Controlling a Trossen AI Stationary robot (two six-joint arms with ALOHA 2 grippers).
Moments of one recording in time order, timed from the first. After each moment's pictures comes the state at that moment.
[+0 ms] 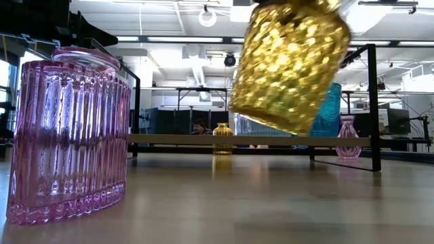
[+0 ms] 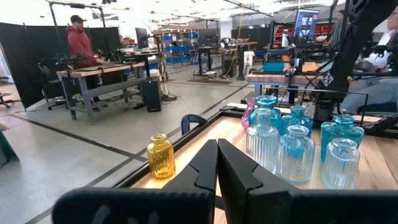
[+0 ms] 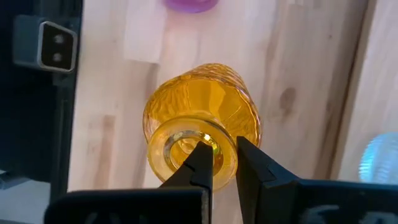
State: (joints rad) left arm -0.29 0.25 0.17 0.15 -0.81 0.11; right arm 0.47 2.01 1.86 -1.13 0.03 0.30
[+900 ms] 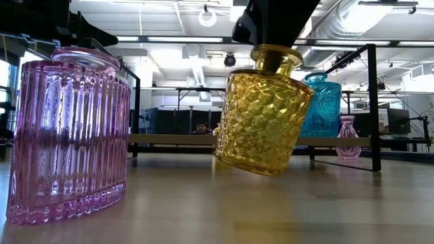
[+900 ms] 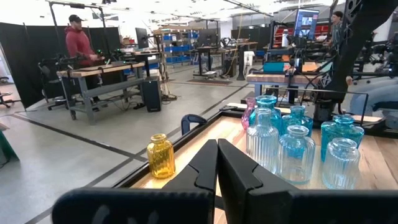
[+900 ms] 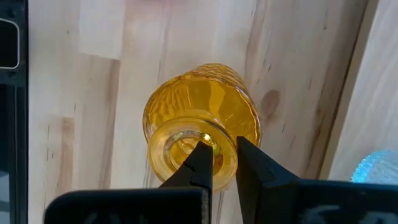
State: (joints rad) left arm -0.29 0.25 0.17 0.15 -0.81 0.11; right arm 0.37 2.09 1.86 -1.13 -0.03 0.20
